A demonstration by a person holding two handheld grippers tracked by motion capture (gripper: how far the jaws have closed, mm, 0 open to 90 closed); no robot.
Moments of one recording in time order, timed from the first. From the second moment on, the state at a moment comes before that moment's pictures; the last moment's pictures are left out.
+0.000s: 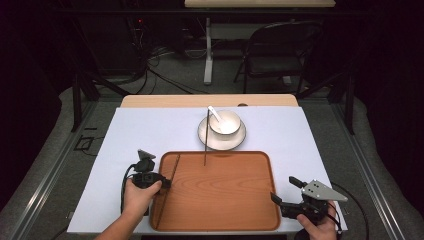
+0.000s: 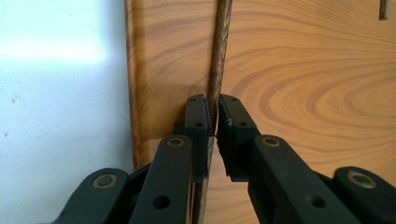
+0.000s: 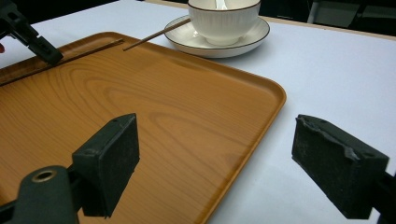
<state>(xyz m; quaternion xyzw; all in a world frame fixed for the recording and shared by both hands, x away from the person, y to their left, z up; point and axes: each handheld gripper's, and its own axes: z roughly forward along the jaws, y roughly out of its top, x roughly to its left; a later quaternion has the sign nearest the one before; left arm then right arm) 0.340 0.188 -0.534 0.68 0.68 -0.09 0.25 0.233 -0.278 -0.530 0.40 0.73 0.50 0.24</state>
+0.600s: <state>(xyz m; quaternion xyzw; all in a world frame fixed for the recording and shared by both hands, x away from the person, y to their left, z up) 0.350 0.186 -0.511 0.69 0.66 -0.08 0.28 0.233 -0.277 -0.530 0.40 0.73 0.50 0.24</state>
